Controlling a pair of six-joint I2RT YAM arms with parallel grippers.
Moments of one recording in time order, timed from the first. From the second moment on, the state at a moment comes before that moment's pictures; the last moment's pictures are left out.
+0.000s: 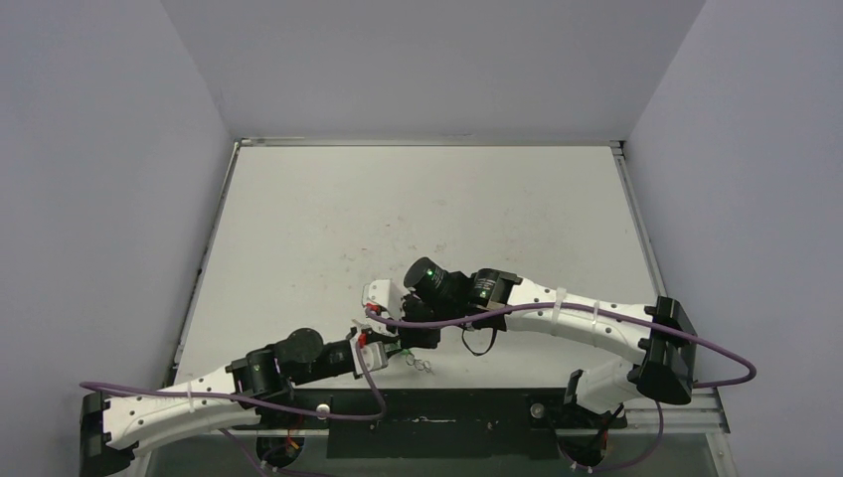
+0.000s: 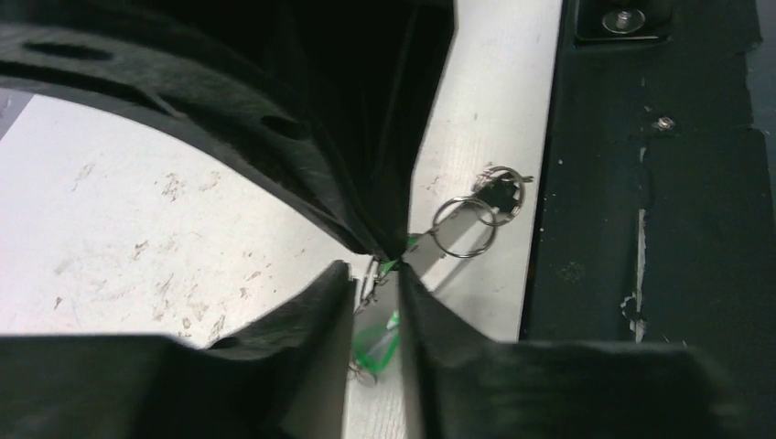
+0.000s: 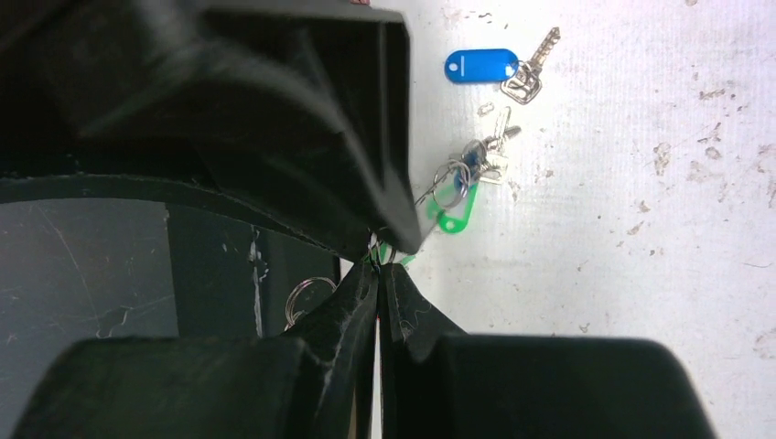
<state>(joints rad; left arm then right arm) -1.22 0.41 0.25 -0.05 0.02 0.26 1.17 1.44 1.17 -0.63 -0.34 -0.21</state>
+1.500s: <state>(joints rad) -1.22 0.26 0.15 0.05 0.07 0.23 1.04 1.17 0.74 -0.13 -0.49 -0.17</state>
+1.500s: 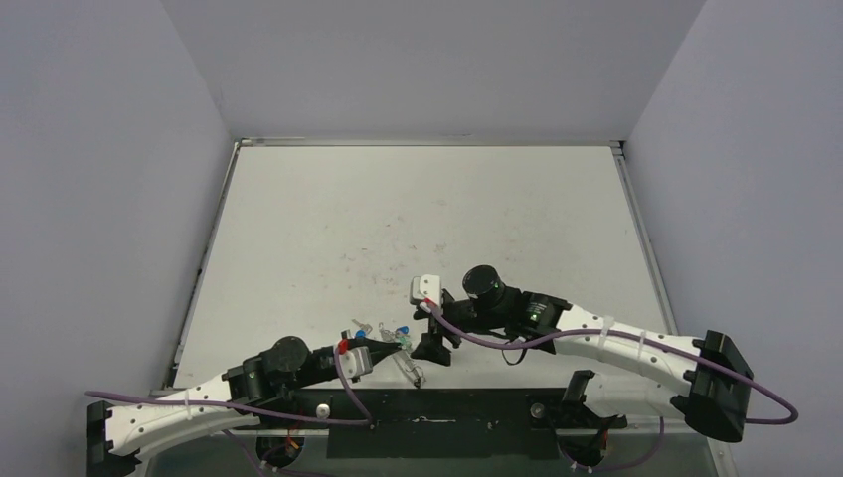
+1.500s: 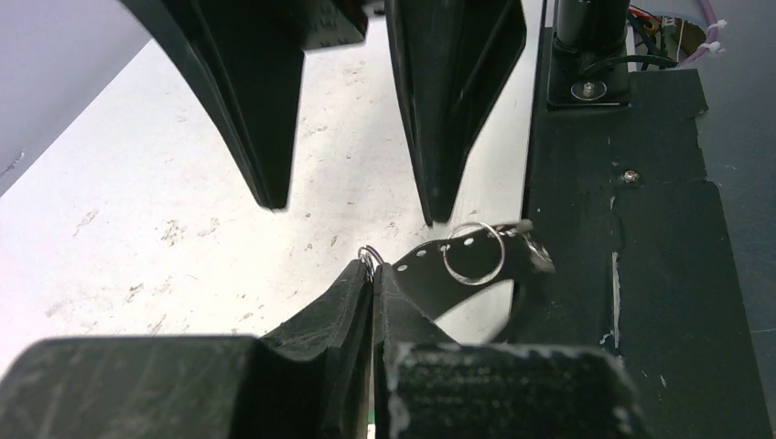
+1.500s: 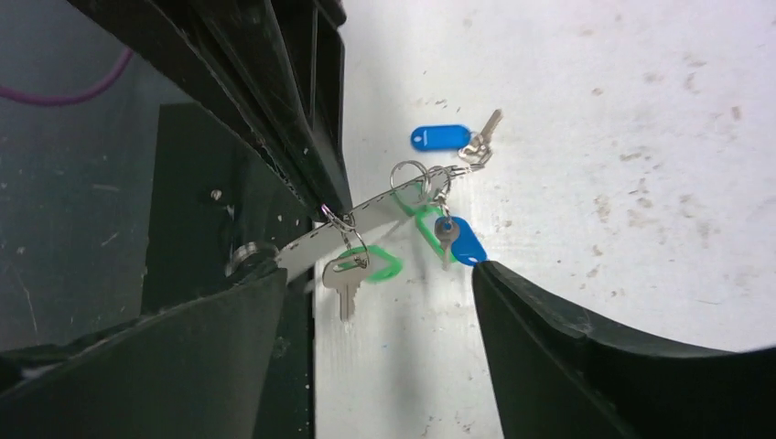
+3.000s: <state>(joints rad) -1.22 0.10 0.10 -0.04 0.14 0.21 1.13 1.03 0.49 0.28 -0.30 -0.02</state>
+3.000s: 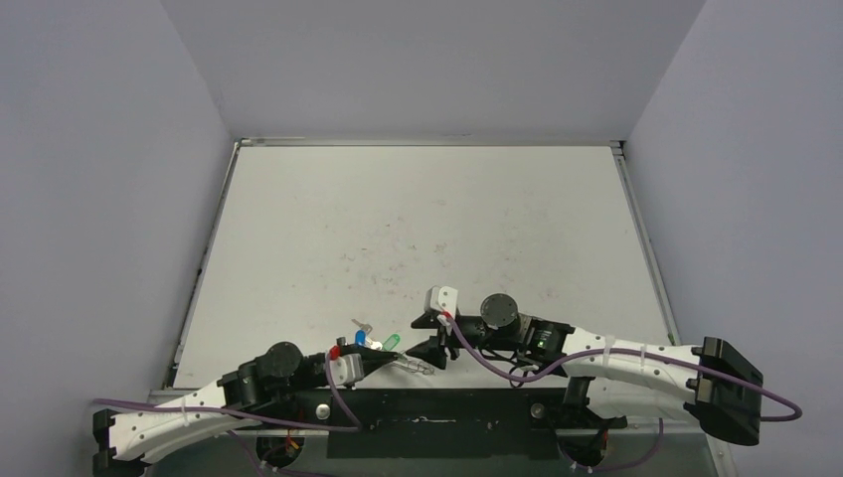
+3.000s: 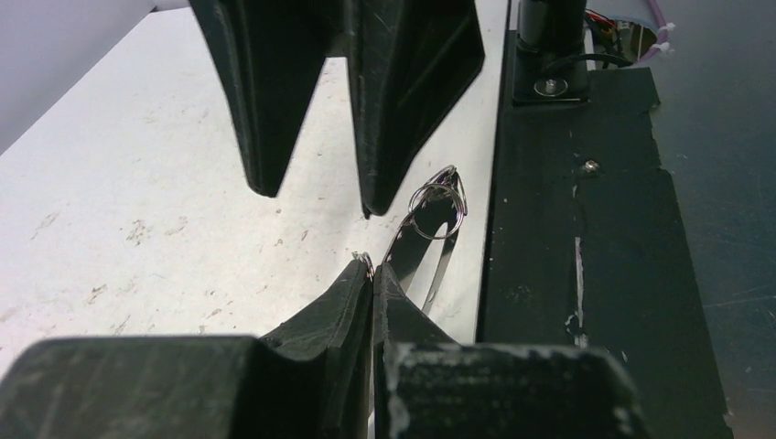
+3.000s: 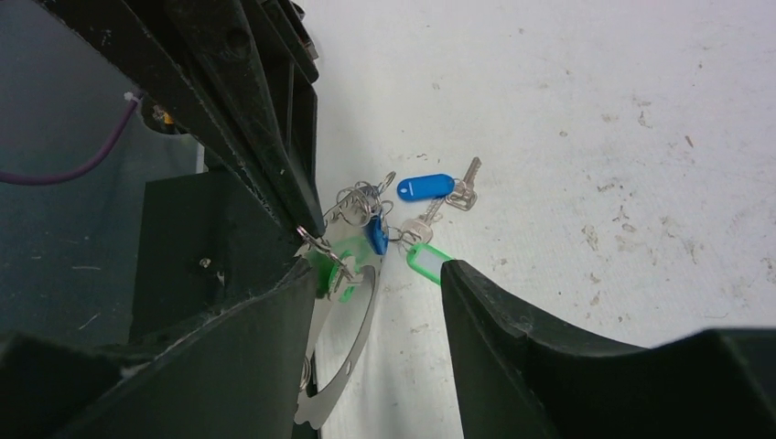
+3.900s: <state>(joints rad) -1.22 0.10 0.10 -0.04 -0.11 -0.11 1.38 1.17 0.48 0.28 -0.18 -0.08</state>
